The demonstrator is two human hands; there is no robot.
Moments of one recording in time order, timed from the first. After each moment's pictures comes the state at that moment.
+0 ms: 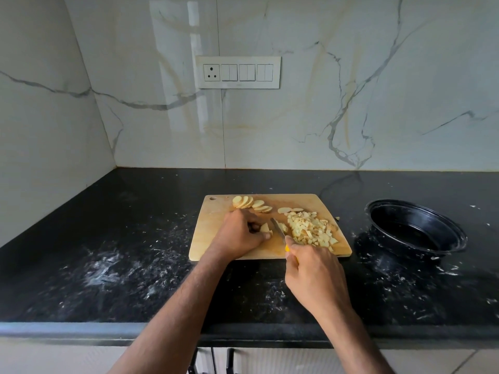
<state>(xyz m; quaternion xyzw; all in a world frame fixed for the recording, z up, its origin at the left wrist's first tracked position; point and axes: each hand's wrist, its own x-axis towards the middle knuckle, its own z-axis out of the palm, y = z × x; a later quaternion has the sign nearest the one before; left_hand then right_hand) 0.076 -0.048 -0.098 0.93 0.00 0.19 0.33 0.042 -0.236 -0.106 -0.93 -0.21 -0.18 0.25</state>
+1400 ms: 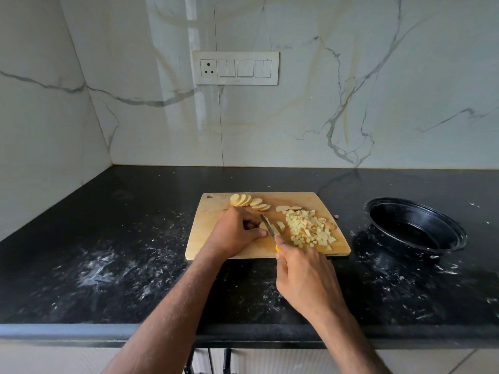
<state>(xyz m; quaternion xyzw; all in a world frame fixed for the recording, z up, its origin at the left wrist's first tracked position) 0.082 -0.042 -0.102 0.91 -0.01 0.20 0.36 0.039 -0.231 -0.109 -0.92 -0.28 -0.16 0.22</state>
